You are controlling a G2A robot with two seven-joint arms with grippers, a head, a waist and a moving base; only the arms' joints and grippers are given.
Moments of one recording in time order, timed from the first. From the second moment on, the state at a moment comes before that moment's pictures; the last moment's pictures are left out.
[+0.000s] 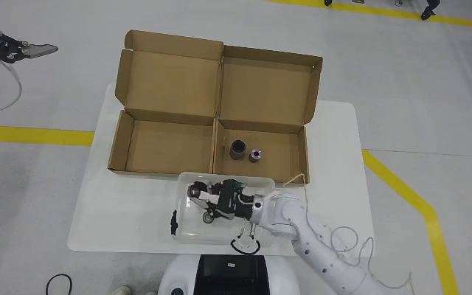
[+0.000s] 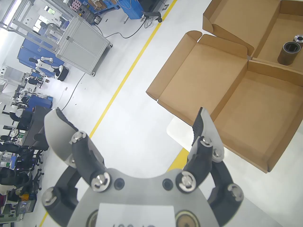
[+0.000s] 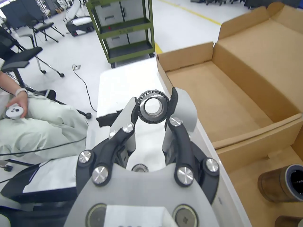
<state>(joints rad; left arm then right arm) 0.56 -0.16 -1.11 -1.50 0.89 -0.82 -0.11 -1.22 -1.31 0.79 -1.57 -1.22 -0.69 -0.13</state>
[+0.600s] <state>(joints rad) 0.56 -0.16 -1.11 -1.50 0.89 -0.82 -0.11 -1.08 -1.32 0.87 -1.68 -1.19 -0.78 -0.34</state>
